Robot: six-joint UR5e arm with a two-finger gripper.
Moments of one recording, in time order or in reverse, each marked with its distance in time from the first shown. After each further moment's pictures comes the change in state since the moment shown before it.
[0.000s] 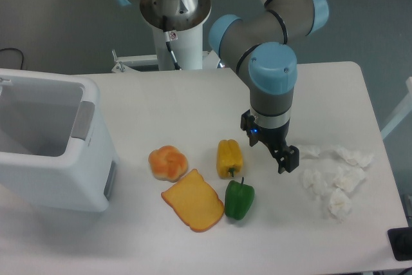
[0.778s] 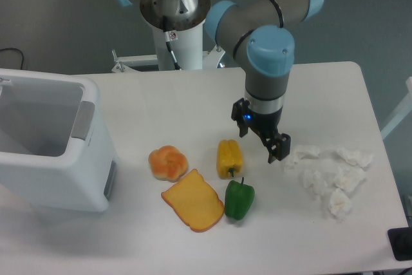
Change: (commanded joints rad) arm 0.026 0.167 -0.164 0.000 -0.081 -0.012
